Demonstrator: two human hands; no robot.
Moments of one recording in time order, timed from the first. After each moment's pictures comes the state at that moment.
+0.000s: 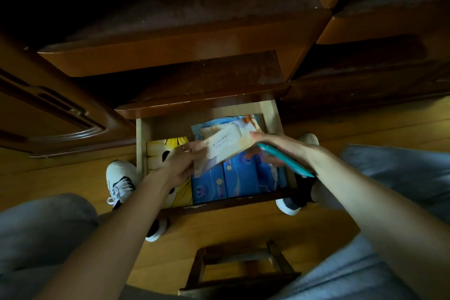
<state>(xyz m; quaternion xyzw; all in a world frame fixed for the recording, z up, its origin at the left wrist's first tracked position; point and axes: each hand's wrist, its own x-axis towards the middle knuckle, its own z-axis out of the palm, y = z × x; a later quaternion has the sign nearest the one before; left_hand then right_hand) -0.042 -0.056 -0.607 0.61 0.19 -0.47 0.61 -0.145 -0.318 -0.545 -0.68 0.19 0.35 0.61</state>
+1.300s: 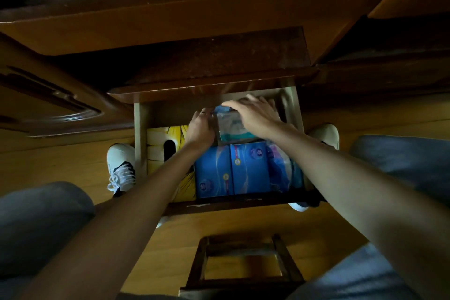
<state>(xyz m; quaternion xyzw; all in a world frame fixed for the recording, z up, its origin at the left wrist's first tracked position) 0.001 -0.104 -0.674 0.92 -0.11 -0.23 0.31 -0.045 -0.281 -0.647 -0.97 0.04 0.16 0.16</state>
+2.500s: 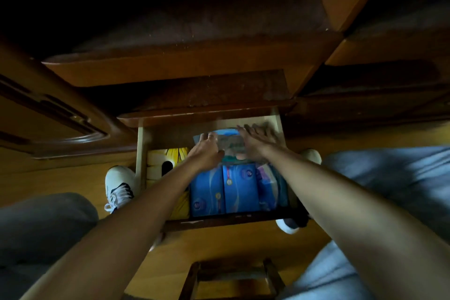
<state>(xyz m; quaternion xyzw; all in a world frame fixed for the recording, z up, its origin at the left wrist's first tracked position) -0.007 -0.126 -0.623 0.90 -0.17 -0.36 0.20 -0.054 -0.304 -0.641 -0.92 0.12 0.35 0.13</state>
